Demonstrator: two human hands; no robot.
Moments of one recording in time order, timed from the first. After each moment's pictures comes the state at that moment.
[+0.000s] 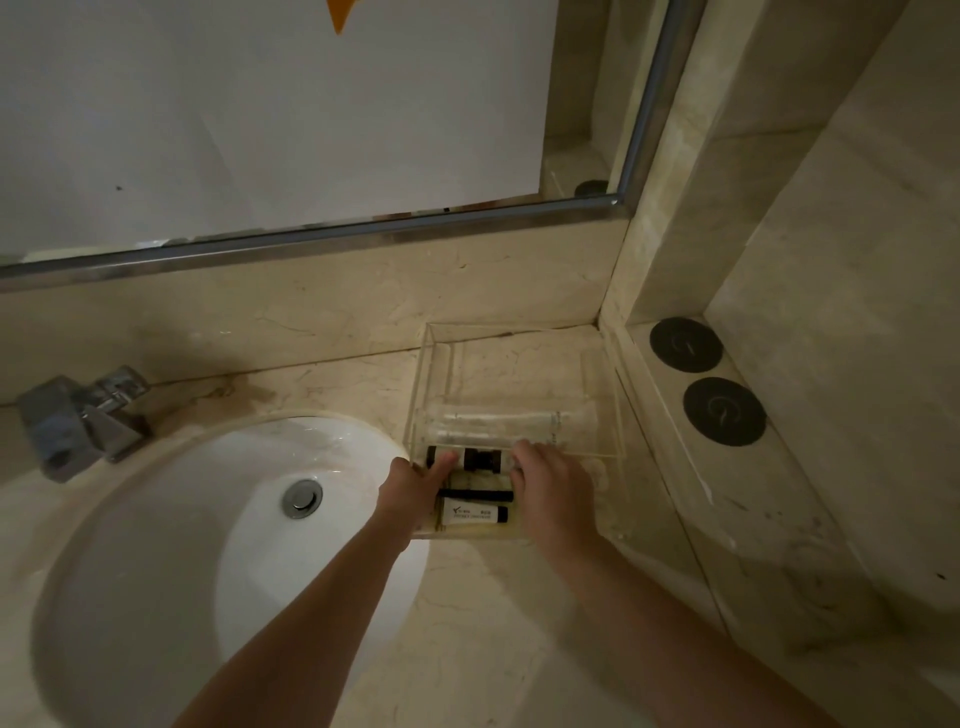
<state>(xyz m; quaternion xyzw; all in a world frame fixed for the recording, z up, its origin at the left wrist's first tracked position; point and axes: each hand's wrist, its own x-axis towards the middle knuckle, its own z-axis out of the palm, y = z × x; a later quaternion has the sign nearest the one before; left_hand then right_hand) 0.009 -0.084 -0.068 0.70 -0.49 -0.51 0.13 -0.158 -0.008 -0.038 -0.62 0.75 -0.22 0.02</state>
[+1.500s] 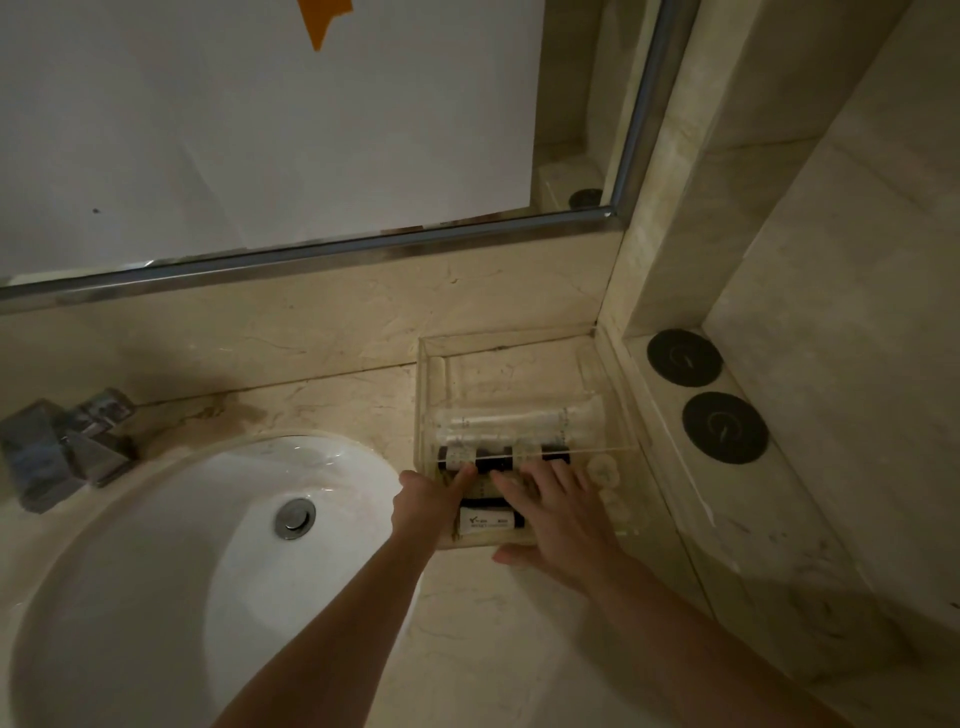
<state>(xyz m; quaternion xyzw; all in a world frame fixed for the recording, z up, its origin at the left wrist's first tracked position) -0.034 -0.080 -0.042 0.75 -0.46 -0.46 0.10 -0.196 0.002 -0.059 -0.77 0.63 -0.10 -0.04</state>
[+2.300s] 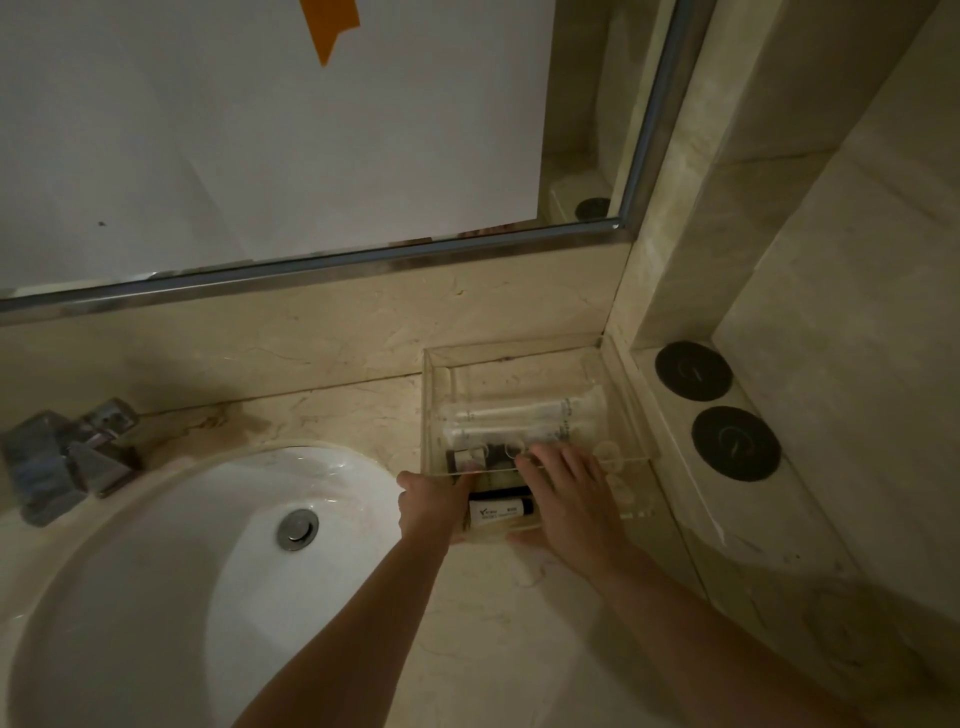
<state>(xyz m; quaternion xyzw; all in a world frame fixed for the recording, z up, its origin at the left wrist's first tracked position) -0.043 -0.093 -0.039 0.77 -0.40 -0.49 0.14 -0.204 -0.024 -0.048 -0.74 0.66 -0.10 -0.03</state>
